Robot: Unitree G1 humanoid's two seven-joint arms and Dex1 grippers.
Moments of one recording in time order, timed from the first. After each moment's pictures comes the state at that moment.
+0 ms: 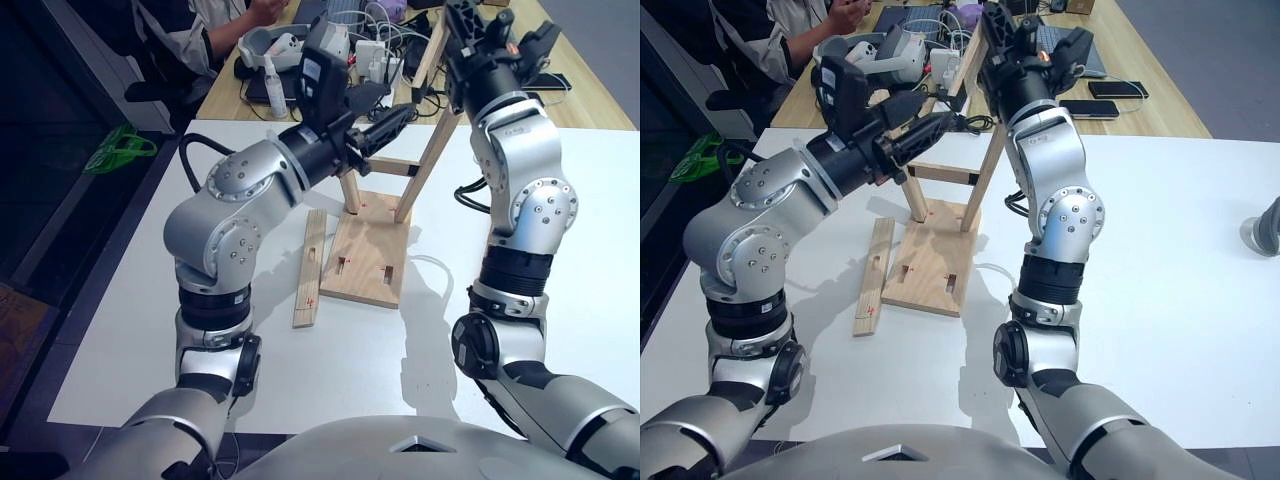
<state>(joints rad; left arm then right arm) -0.64 0.21 -0.01 -0.40 -0.54 0.88 -0.35 -0.77 0.13 -0.28 -0.04 1.32 0.45 -0.41</state>
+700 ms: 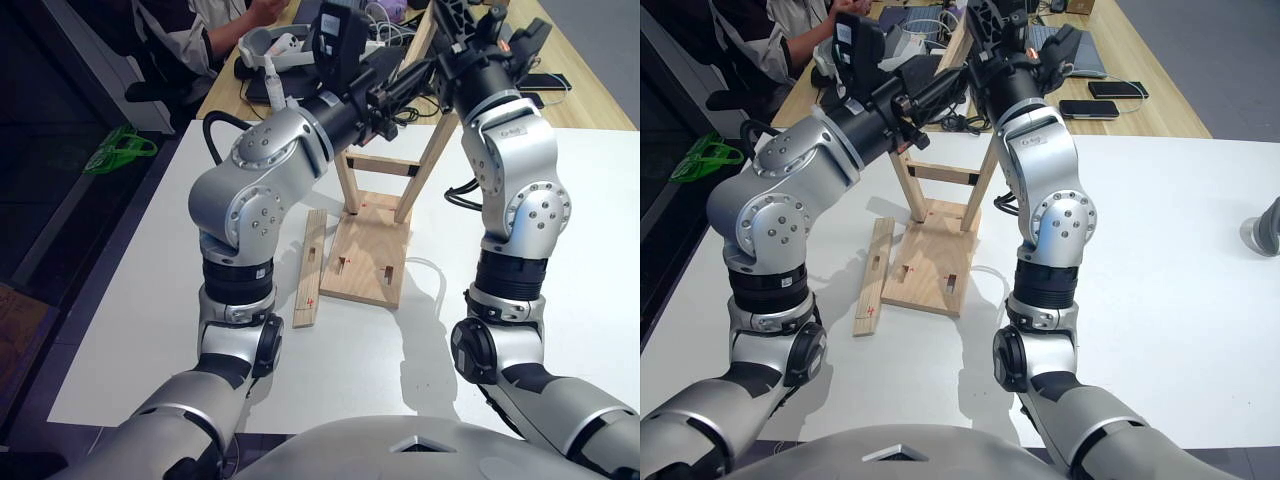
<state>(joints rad) -0.75 0.13 0.00 -0.27 -0.54 0.85 -0.28 -0.75 0.13 -0.22 -0.09 1.41 0.40 -0.46</state>
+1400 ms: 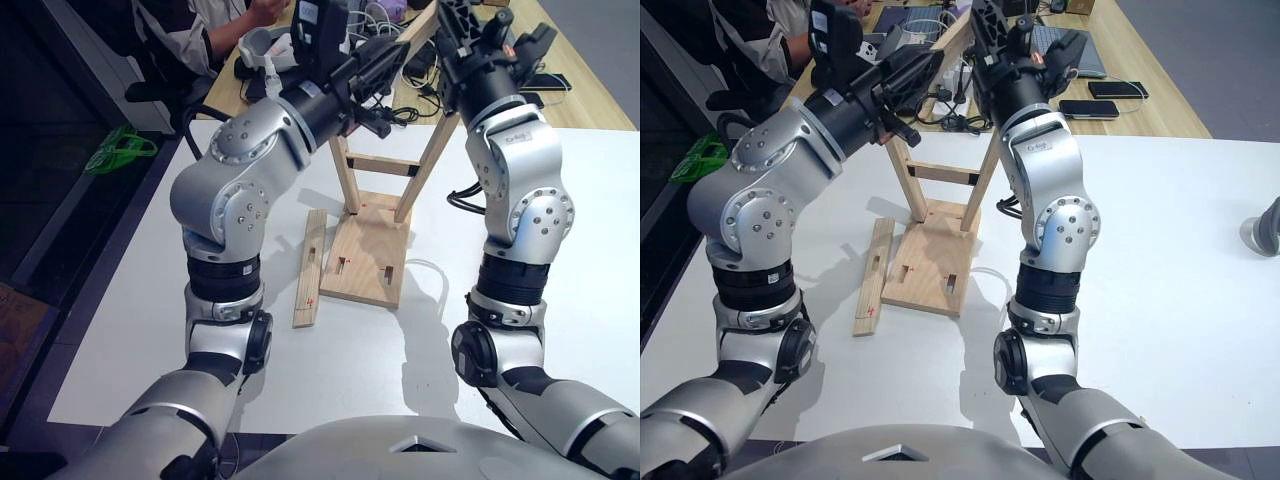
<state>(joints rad) -0.76 0.20 0.03 -0.27 -0.53 0.83 -0.33 -0.72 0.12 -0.22 -0.12 1.42 0.41 -0.44</state>
